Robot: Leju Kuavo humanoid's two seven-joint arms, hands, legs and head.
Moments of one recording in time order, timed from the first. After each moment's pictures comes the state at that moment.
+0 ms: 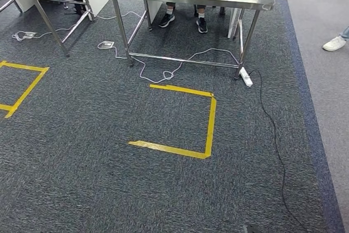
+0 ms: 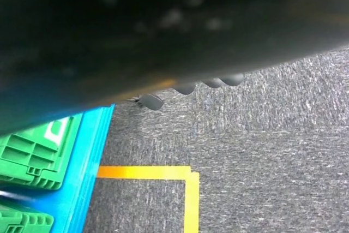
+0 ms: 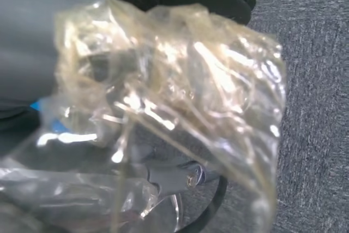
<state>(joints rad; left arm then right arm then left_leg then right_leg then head) 0.19 -0.34 1.06 -0.92 -1.12 -0.01 -0.28 0.01 0.06 0.09 -0.38 0.02 -0.11 -0.07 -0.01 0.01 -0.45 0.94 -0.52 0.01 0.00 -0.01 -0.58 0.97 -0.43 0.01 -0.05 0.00</state>
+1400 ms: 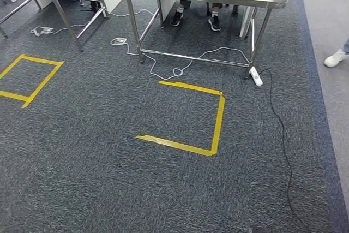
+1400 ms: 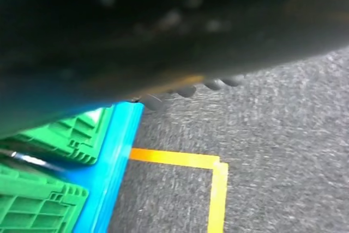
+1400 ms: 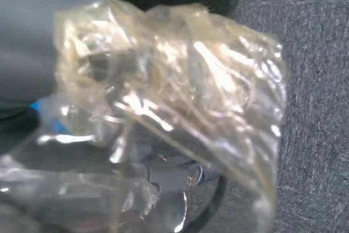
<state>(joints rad) 0.18 -0.34 1.08 -0.91 -1.10 -0.02 -0.26 0.03 0.07 0.05 -0.40 0.01 -0.16 -0.09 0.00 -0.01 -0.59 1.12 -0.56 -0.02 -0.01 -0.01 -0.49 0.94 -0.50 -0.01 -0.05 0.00</state>
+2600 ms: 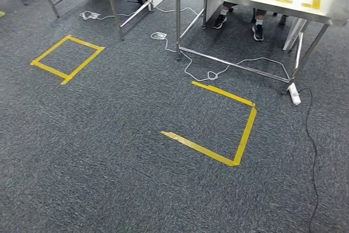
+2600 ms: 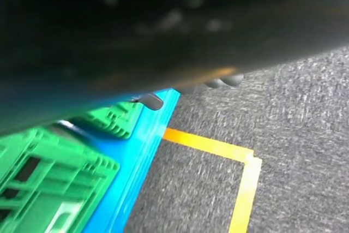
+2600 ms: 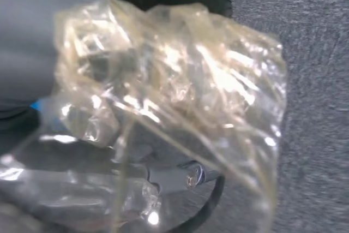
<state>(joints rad) 0.20 -0.34 1.04 -0.91 -1.06 -0.02 -0.23 0.05 0.08 0.00 -0.43 0.00 -0.18 -0.10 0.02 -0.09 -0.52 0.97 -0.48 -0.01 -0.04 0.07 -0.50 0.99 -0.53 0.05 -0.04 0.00</state>
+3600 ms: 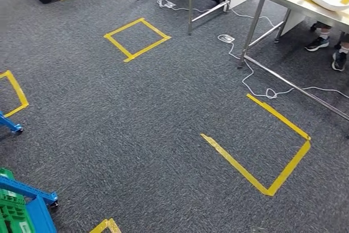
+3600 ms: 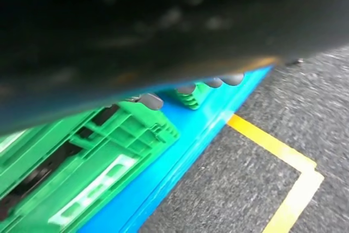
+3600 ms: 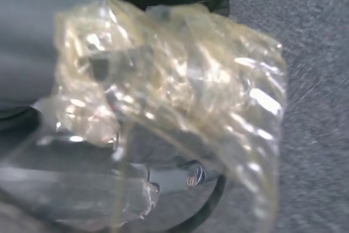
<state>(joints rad) 0.20 -0.34 1.04 -0.91 -1.06 -0.02 -0.25 0.05 0.09 -0.02 -0.44 0.03 -0.20 -0.10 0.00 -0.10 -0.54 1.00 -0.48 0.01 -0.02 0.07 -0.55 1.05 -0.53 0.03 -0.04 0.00</state>
